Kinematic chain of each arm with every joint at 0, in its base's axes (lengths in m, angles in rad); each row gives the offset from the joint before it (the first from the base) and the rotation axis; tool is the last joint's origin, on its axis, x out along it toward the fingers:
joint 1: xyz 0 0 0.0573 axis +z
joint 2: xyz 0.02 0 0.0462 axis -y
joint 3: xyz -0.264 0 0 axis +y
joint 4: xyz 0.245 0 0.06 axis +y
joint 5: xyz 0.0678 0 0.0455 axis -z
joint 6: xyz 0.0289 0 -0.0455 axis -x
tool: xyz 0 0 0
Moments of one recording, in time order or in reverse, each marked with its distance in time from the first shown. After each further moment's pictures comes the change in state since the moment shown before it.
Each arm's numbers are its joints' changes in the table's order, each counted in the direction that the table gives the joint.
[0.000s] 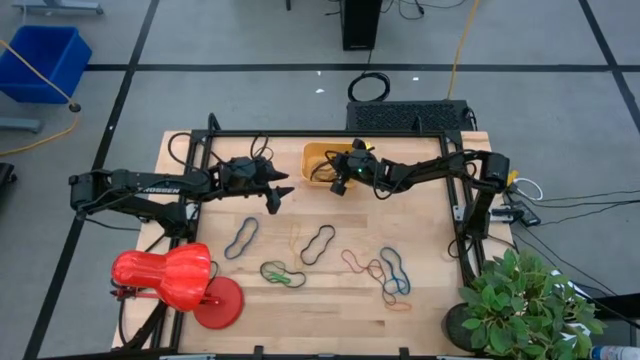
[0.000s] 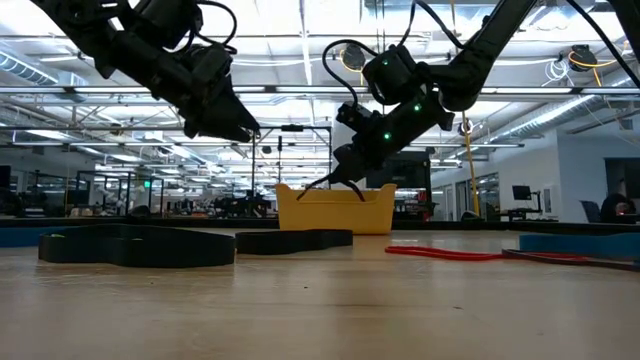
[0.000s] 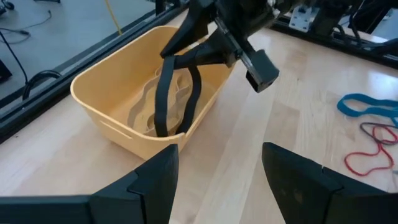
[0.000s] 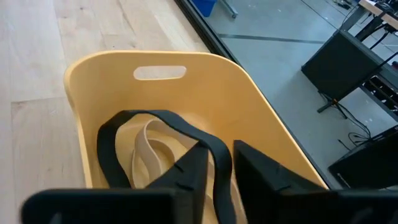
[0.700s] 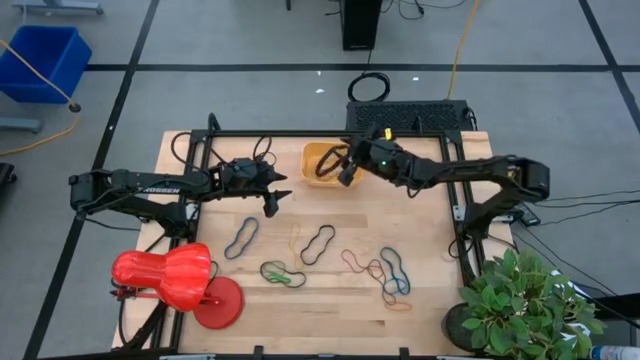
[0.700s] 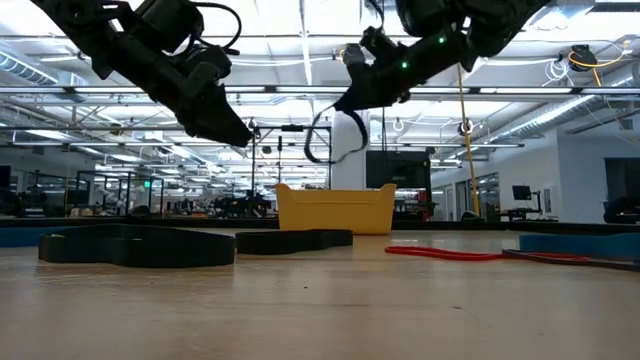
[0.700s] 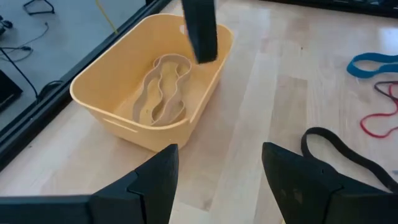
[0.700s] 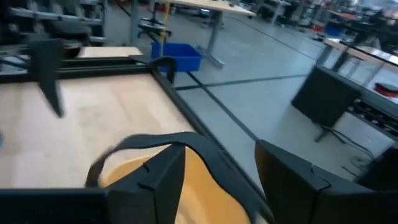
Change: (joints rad) left arm 0.000 0.000 0.000 0.053 0.008 -0.153; right arm 0.030 0.316 0.000 0.101 0.053 -0.087
